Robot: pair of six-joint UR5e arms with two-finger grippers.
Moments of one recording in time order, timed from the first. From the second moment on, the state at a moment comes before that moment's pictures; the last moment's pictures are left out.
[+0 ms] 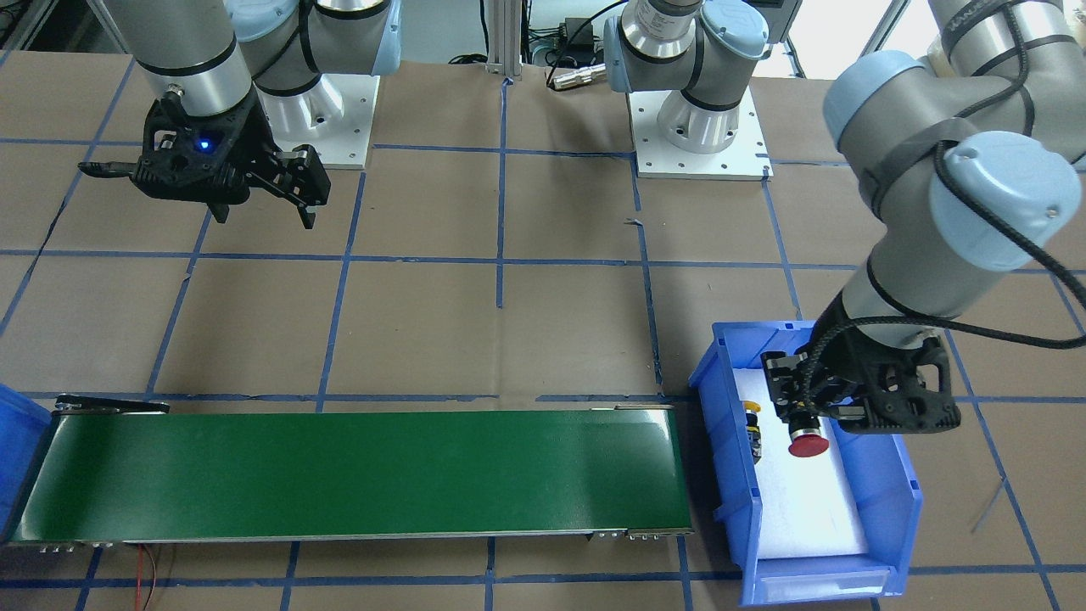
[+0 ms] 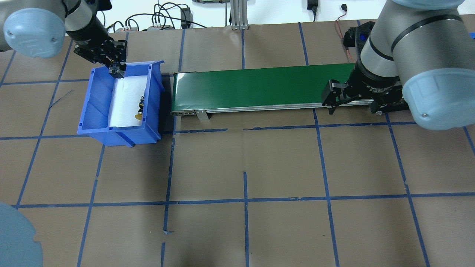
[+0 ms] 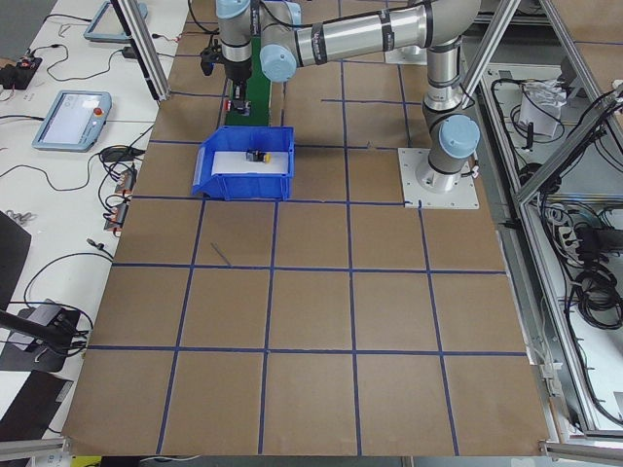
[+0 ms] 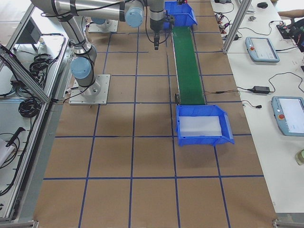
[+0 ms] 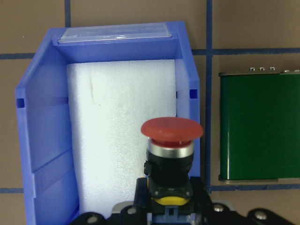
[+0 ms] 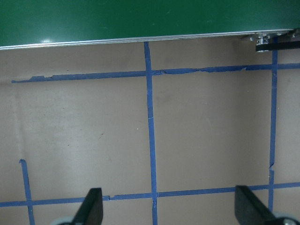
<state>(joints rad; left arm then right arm) -1.54 -1.94 -1.41 -1.28 1.60 0.01 1.57 -1.66 1.79 -1.73 -1.61 0.04</state>
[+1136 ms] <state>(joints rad) -1.68 -2.13 -1.38 -1.09 1.60 -0.21 1.57 -1.66 1.80 -1.73 -1.61 0.04</state>
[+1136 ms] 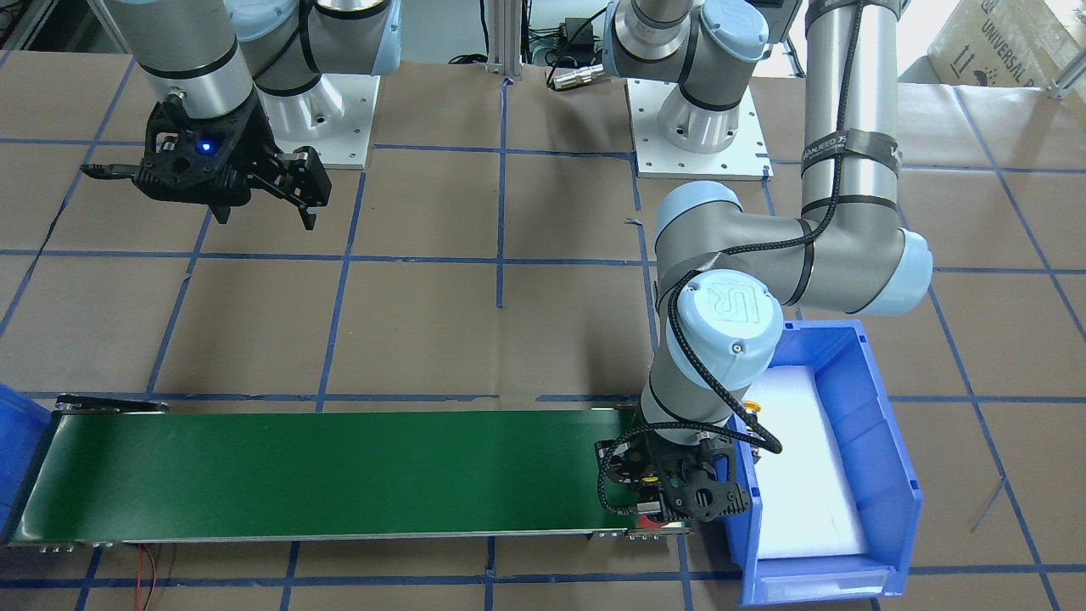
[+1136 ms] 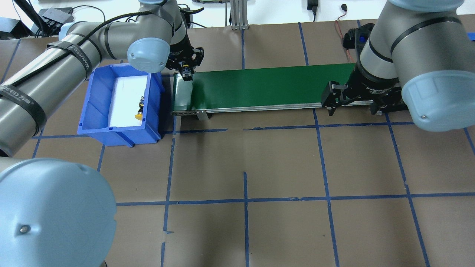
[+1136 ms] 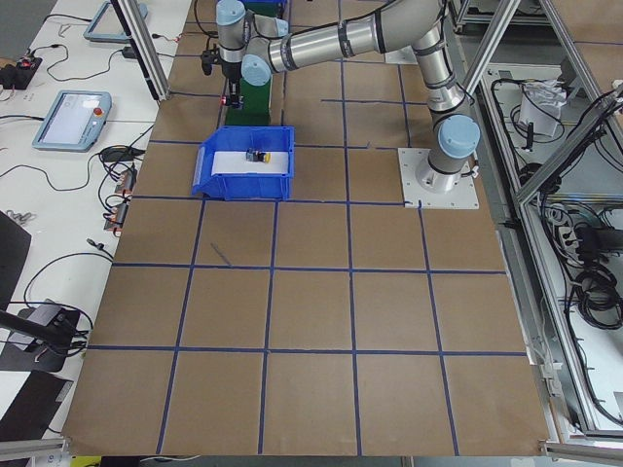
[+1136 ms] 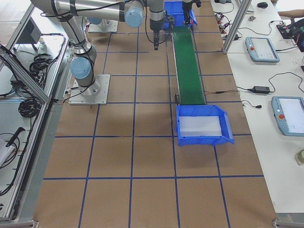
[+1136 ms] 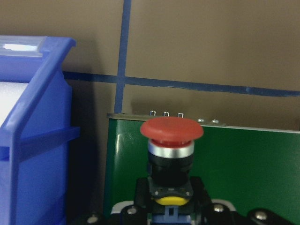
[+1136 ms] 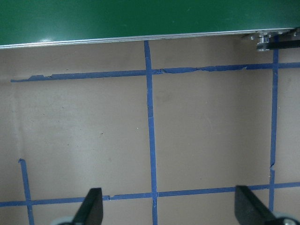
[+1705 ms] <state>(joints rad) -1.67 -2.13 -1.37 -1.09 1.61 -0.19 1.57 -1.66 1.80 -1.73 -1.61 0.04</state>
